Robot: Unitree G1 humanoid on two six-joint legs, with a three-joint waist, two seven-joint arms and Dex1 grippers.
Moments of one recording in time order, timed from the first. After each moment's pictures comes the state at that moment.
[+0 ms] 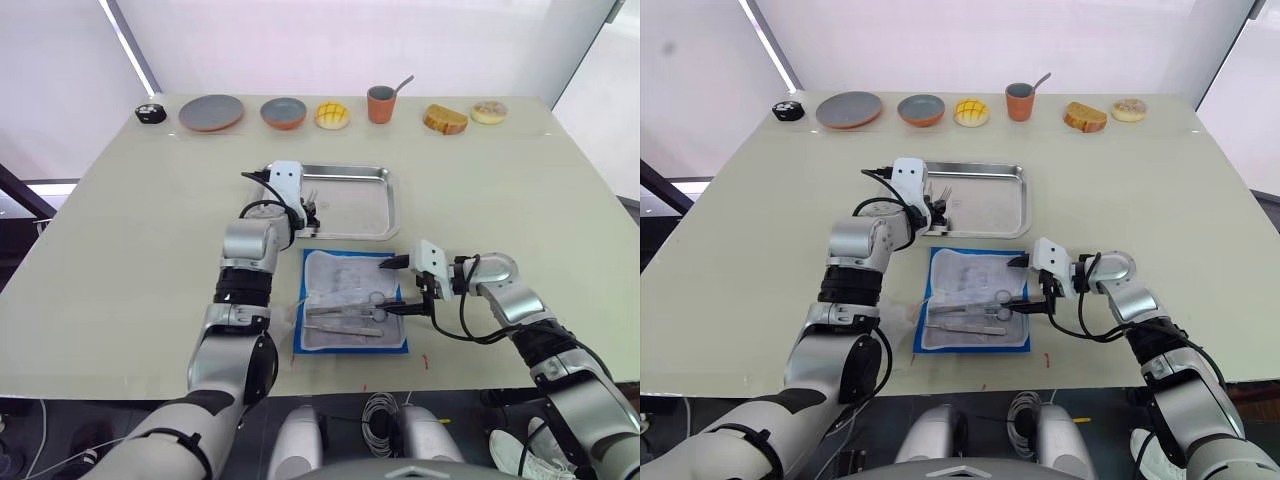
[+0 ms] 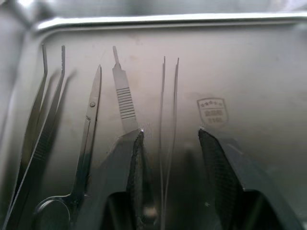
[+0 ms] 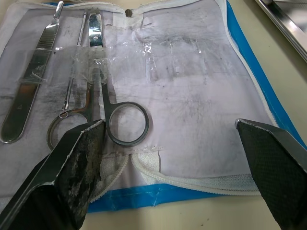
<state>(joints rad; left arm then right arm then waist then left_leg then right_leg) -0.82 0.18 0.12 0.33 -0.13 0.92 -0.09 -0.54 -0.42 0.33 0.47 0.12 -0.05 1.20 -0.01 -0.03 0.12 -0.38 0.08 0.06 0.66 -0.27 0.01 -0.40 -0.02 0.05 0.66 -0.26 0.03</state>
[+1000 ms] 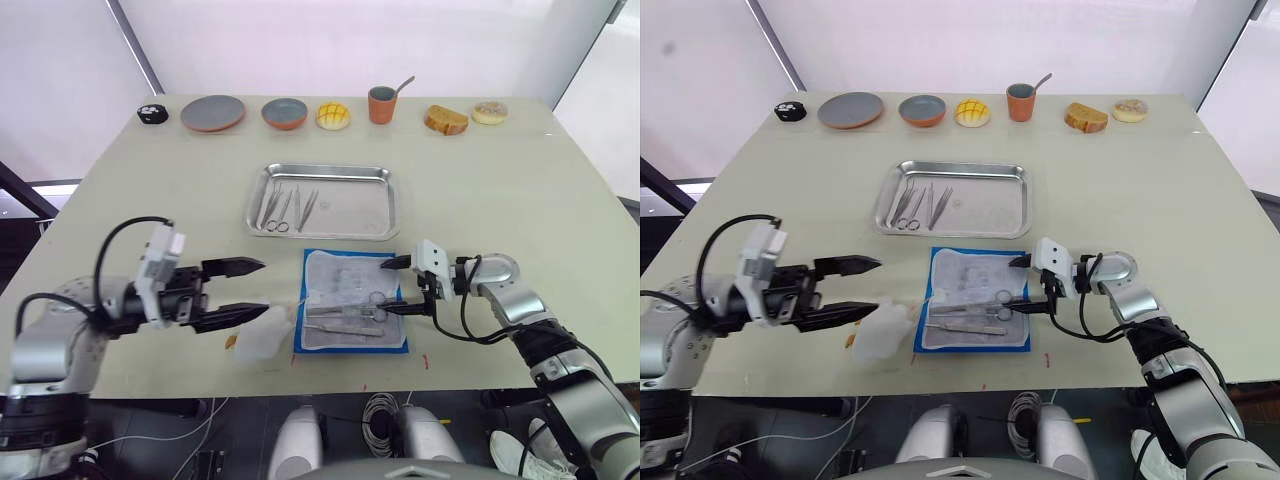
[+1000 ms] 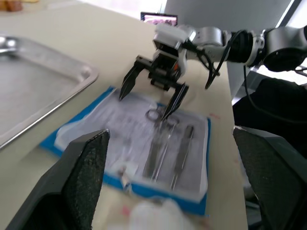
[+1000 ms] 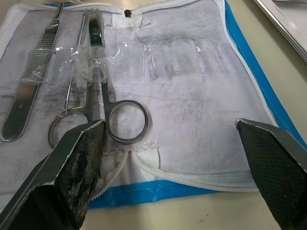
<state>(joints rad) -0.07 0.88 0.31 -0.07 -0.67 0.45 -1.47 -0.54 -0.42 0.31 0.49 0.13 -0.06 1.21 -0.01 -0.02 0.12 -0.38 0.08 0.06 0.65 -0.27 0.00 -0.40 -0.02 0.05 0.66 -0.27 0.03</state>
